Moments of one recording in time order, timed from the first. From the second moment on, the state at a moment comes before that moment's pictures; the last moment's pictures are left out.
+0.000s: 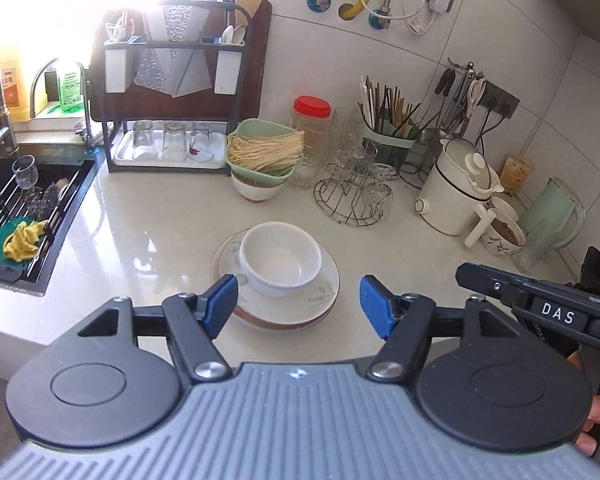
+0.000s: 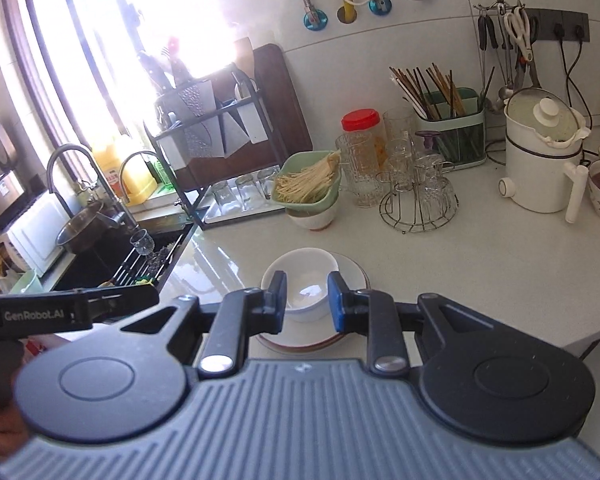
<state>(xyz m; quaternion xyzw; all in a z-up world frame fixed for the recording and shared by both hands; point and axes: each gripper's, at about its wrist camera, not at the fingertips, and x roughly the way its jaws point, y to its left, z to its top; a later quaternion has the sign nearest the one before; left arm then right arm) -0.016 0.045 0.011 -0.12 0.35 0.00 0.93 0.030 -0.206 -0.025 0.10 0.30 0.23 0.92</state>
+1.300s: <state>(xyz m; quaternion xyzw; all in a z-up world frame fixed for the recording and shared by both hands) -0.086 0.020 -0.006 -0.09 0.35 0.04 0.93 -0.044 -0.237 -0.047 0.08 0.26 0.19 0.94</state>
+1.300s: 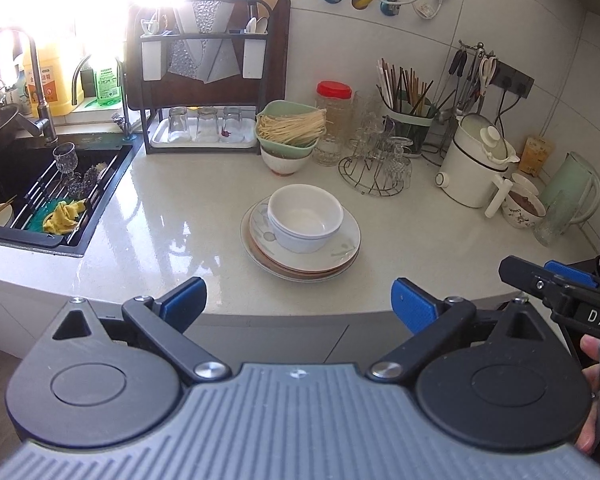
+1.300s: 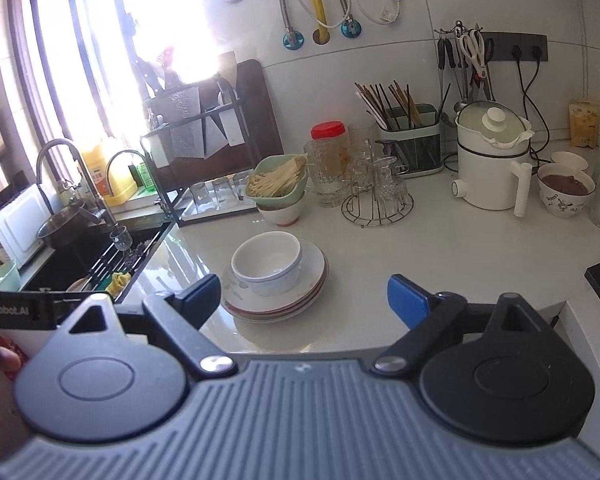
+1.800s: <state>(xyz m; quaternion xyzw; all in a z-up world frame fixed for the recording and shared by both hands) -0.086 0.017 -0.010 -0.09 0.36 0.05 0.93 -0.041 -0.237 -0.052 0.07 0.27 0.19 0.94</state>
